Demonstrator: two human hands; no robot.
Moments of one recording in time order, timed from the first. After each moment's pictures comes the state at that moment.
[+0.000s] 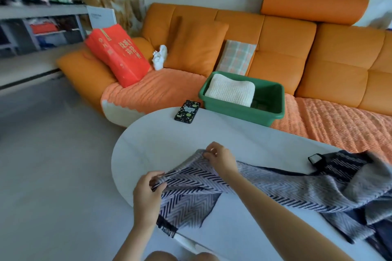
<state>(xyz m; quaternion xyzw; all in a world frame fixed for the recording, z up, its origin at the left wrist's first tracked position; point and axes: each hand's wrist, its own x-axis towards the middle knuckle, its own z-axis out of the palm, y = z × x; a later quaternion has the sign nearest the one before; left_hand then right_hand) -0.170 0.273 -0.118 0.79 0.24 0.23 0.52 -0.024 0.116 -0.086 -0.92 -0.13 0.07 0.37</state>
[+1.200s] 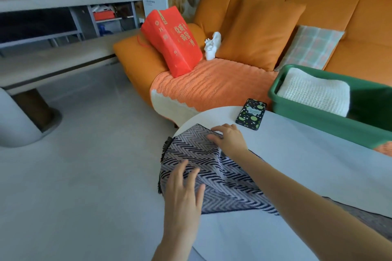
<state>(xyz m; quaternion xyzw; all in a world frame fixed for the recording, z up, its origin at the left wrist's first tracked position) -0.138 0.367 -0.162 0.93 0.19 0.25 0.18 0.068 0.312 -0.123 -0.92 -0.30 0.05 0.24</state>
